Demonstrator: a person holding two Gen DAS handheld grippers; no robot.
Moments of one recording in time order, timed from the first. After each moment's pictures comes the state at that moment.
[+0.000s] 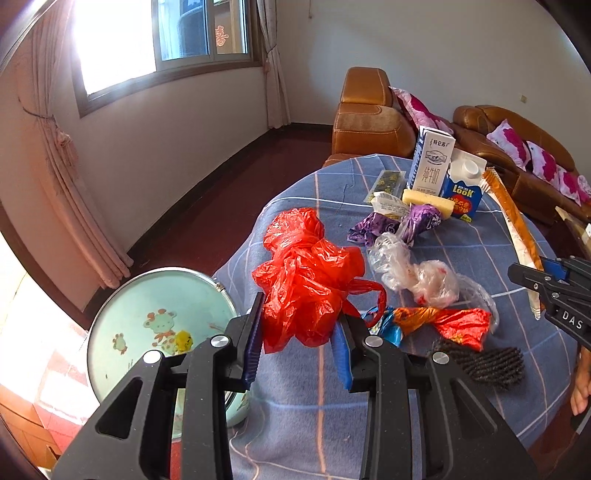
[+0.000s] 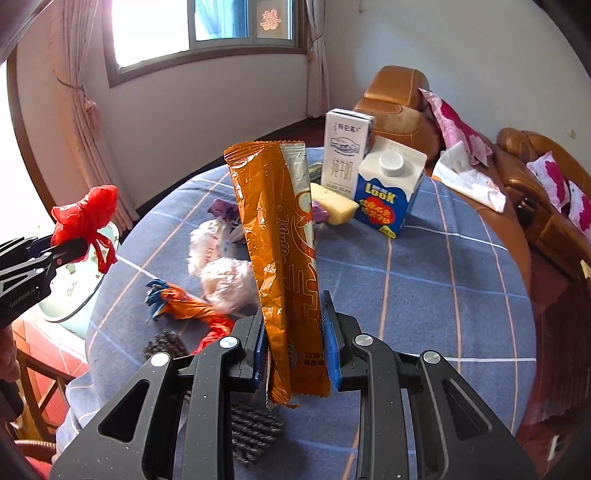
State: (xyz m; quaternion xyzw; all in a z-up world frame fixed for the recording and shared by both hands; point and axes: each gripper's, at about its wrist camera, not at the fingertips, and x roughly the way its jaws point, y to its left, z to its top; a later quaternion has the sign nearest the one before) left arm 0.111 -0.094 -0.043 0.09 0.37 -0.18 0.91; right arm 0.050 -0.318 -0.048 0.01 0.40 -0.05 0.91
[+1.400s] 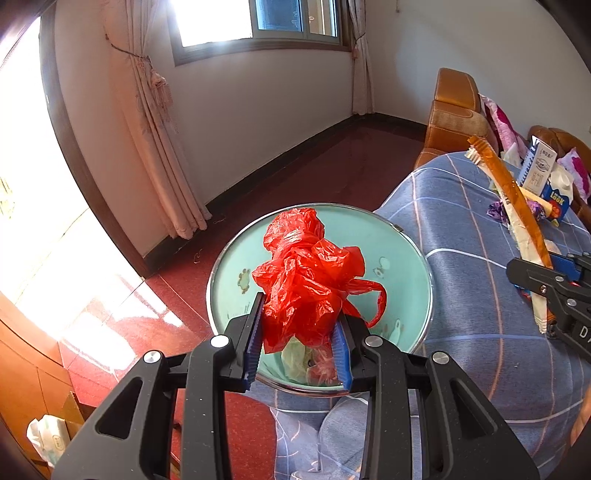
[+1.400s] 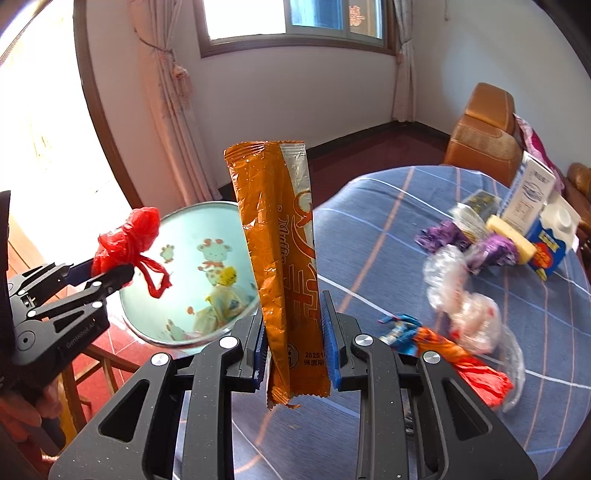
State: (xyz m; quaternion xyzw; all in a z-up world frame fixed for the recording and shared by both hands) left arm 0.113 0.057 -0.072 0.06 0.39 -0.03 0.92; right arm 0.105 -0.126 -0.065 -0.01 0.41 0.09 0.91
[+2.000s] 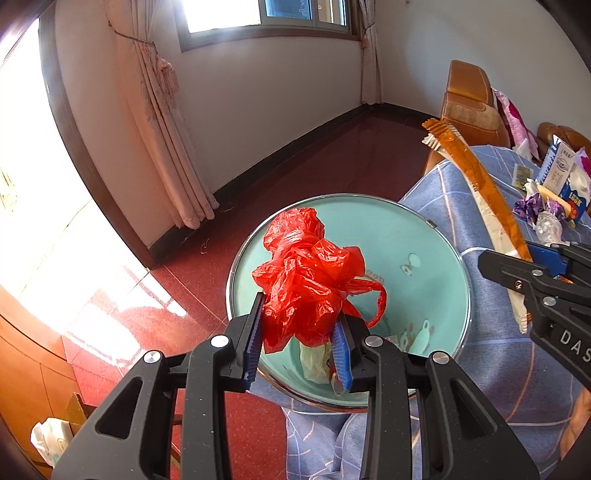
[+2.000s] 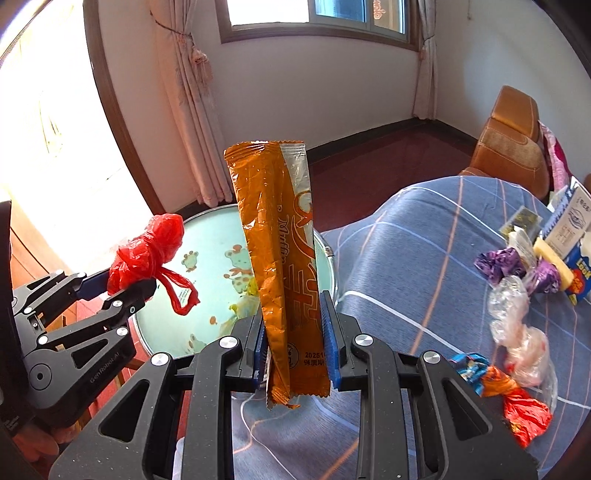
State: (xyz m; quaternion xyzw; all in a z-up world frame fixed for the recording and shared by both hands) left arm 0.139 0.077 -0.088 0.06 0.42 -0.02 0.91; right arm 0.146 -0.075 -0.080 -0.02 0.43 0.12 0.89
